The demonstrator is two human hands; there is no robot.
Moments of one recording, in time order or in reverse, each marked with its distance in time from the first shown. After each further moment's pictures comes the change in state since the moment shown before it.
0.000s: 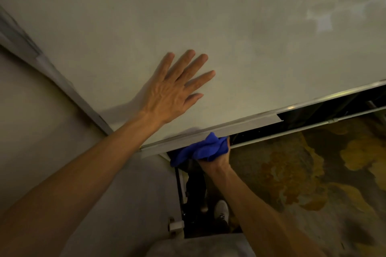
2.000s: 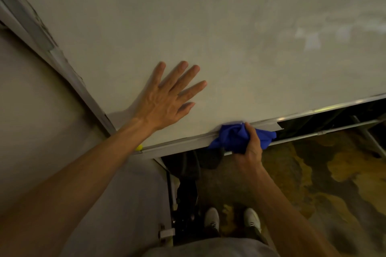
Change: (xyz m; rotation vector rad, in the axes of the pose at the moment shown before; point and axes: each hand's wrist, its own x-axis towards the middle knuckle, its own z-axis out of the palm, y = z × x) left_hand -0.035 -0.006 0.013 -0.102 0.045 -0.041; right_hand -0.001 -0.077 -0.020 0.303 0.272 0.020
